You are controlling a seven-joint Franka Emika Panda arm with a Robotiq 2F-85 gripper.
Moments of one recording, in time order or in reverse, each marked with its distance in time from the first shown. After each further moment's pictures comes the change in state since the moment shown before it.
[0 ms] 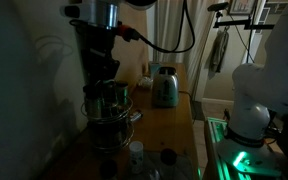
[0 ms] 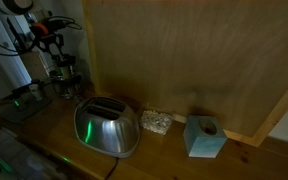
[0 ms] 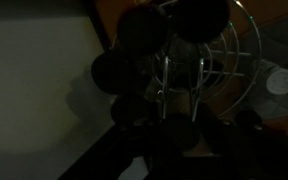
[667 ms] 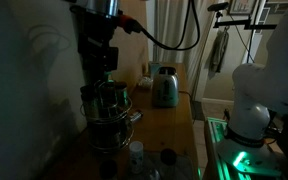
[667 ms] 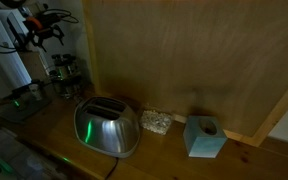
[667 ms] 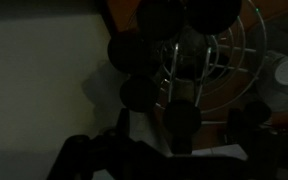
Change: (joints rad) arm 0.000 -0.039 0.018 0.015 -0.033 0.009 0.111
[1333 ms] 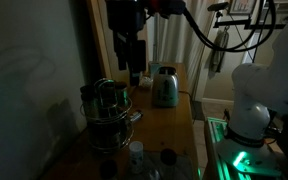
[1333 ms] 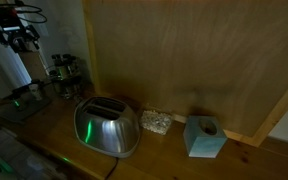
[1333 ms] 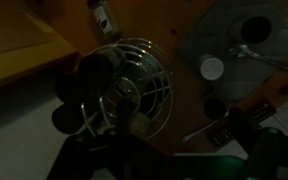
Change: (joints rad) arm 0.032 -0.137 0.122 -0.020 -0.024 -0.357 0.606
